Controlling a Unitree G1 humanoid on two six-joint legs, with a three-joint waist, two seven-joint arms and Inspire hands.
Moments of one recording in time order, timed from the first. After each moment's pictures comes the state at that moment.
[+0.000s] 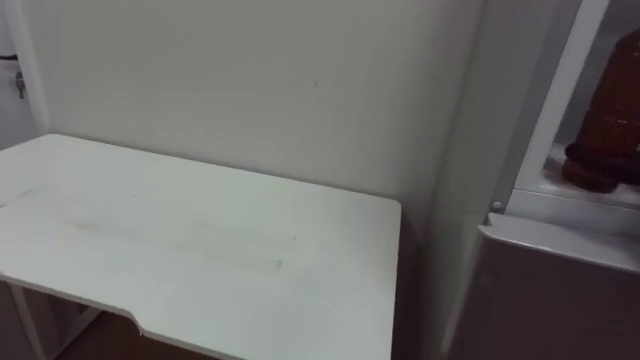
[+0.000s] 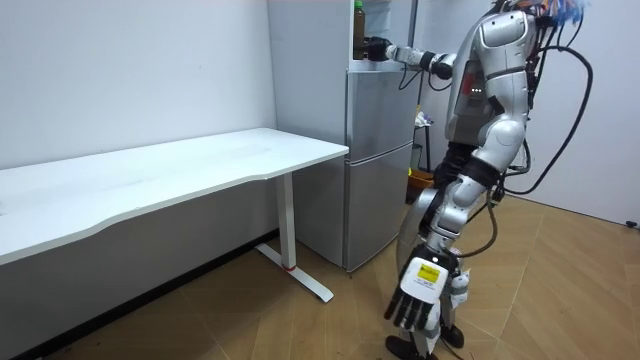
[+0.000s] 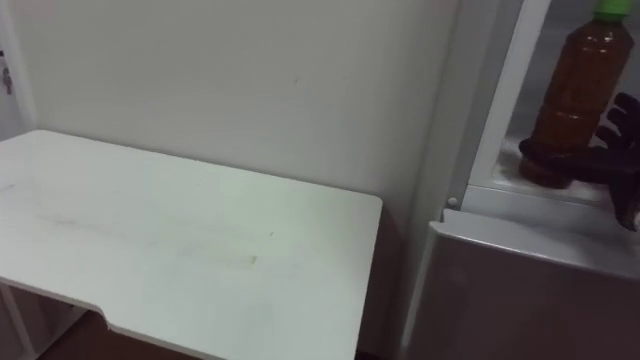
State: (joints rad) left arm 0.32 0.26 0.25 0.83 0.03 0.20 0.05; right arm -0.64 -0.79 -0.10 0.60 0.70 0.10 -0.10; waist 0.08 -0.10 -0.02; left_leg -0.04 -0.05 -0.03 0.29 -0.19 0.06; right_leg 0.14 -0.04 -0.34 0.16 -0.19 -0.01
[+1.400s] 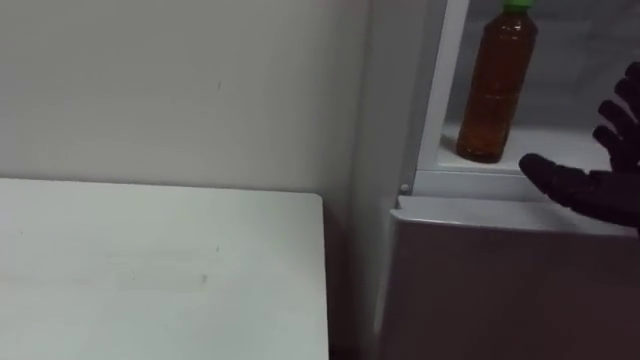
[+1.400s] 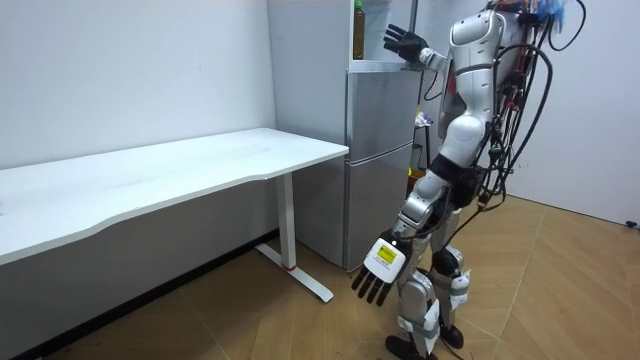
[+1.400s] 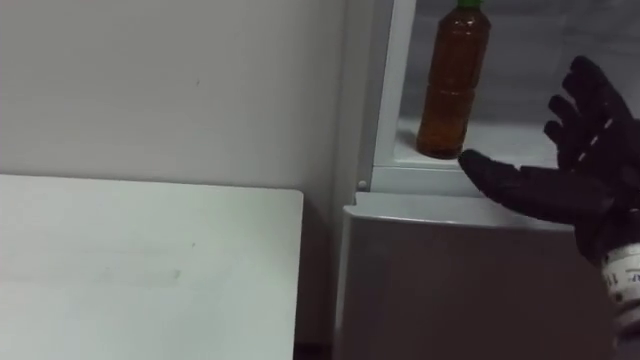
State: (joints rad) left arm 0.32 0.25 0.15 0.92 0.04 0.10 0.06; right arm -0.12 -0.55 -0.23 -0.30 0.63 0.09 -0.19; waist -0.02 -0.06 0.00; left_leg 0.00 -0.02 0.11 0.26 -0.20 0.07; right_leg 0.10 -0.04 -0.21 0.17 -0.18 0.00
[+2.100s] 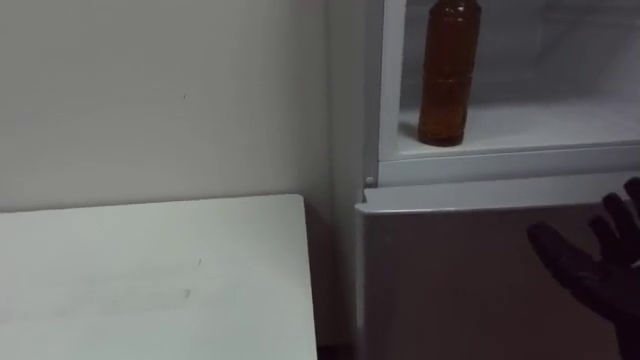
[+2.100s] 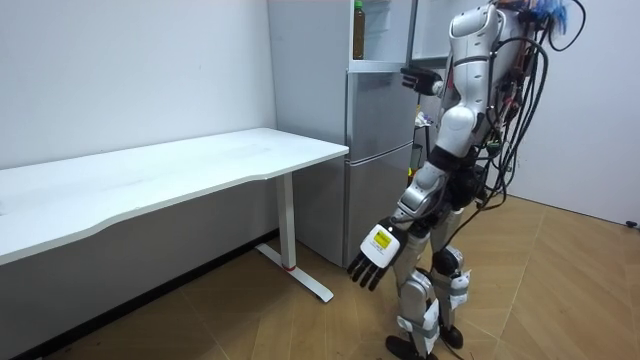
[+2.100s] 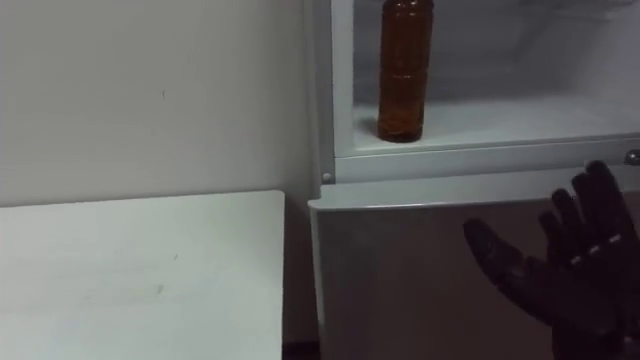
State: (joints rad) left arm 0.28 0.18 0.07 1.02 0.03 -0.01 0.13; right arm 0.19 -0.30 -0.17 -0.34 0.62 -0.11 -0.31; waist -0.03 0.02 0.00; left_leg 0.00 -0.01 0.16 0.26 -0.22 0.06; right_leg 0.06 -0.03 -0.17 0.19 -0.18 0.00
